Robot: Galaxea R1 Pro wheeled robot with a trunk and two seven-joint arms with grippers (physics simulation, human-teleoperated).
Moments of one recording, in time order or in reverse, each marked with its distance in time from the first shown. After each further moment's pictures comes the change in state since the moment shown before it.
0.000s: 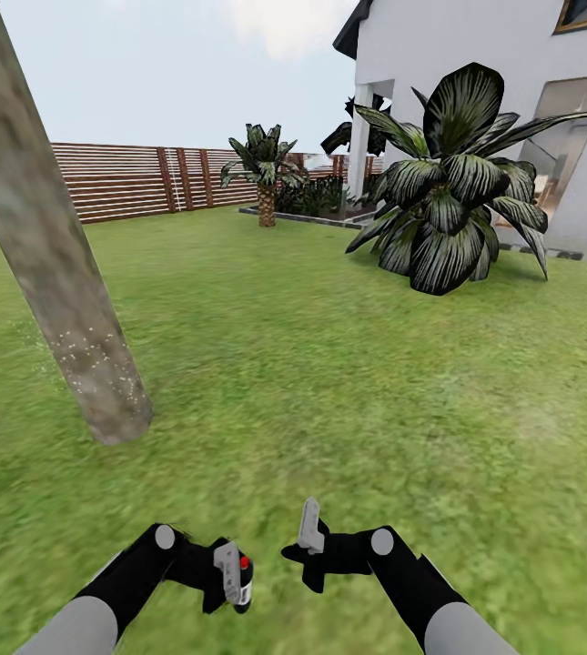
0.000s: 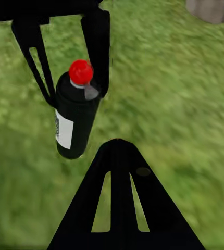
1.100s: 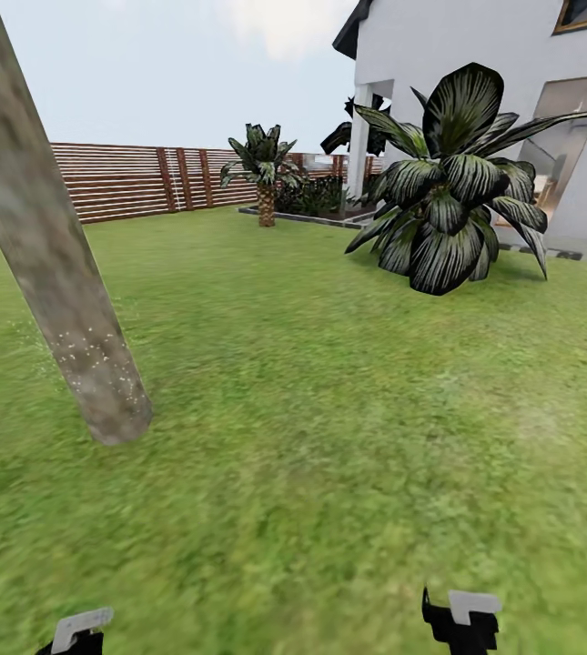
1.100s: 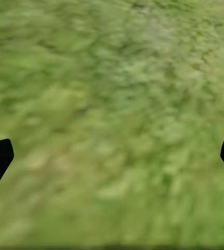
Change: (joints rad) left arm 0.225 0.155 0.591 0.355 0.513 -0.195 0.941; right arm 0.147 -0.143 -0.480 0.458 -0.201 -0.252 -1.159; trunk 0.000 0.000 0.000
